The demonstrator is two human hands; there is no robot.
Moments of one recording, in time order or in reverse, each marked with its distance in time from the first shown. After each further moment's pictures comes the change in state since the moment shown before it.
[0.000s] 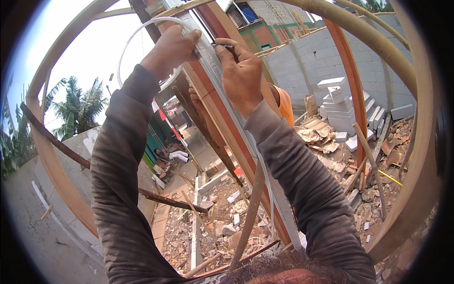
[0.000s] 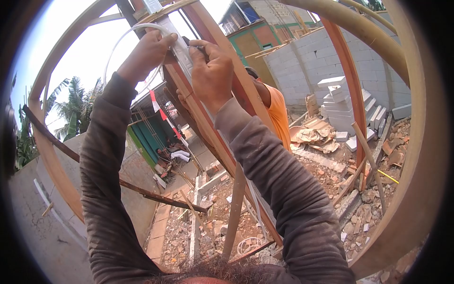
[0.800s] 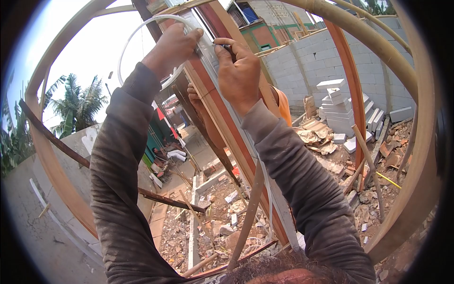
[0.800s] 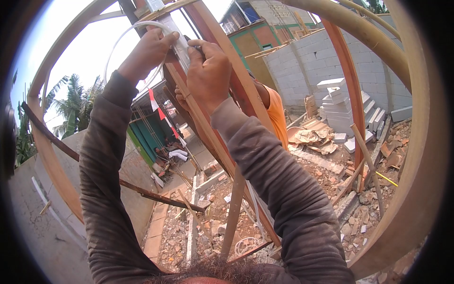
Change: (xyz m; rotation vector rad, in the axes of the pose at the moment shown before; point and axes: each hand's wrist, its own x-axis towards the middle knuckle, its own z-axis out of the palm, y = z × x) left_hand -0.010 0.008 0.007 0.024 0.064 0.027; right_hand 0.002 0.004 0.007 -0.180 0.041 -0.113
